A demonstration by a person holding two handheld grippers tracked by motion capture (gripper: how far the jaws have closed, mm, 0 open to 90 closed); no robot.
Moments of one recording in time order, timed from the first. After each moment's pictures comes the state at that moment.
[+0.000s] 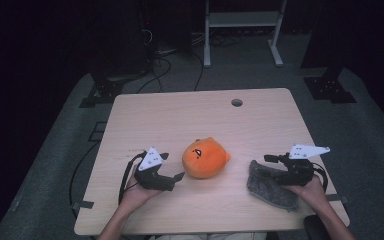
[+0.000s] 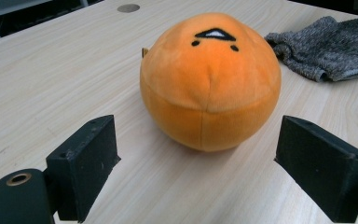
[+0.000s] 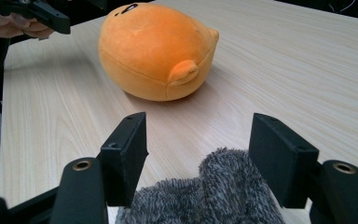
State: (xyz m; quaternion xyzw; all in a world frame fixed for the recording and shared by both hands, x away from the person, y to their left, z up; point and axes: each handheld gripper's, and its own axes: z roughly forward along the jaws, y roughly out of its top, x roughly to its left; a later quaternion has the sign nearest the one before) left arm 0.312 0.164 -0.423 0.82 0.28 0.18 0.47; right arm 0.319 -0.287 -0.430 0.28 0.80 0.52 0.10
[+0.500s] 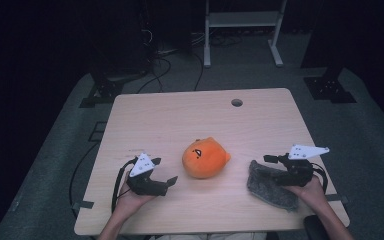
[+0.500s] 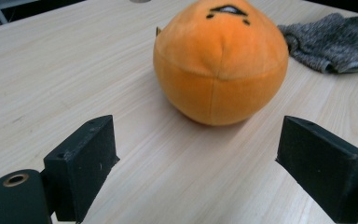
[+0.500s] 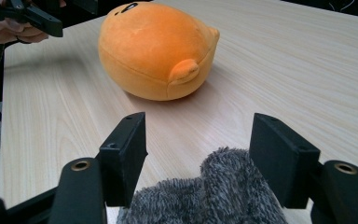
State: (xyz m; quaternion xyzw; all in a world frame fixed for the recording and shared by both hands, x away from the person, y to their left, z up) left arm 0.300 0.184 -0.434 0.81 0.30 0.18 0.47; right arm 0.319 -0.286 -0.432 0.28 0.80 0.52 0.10
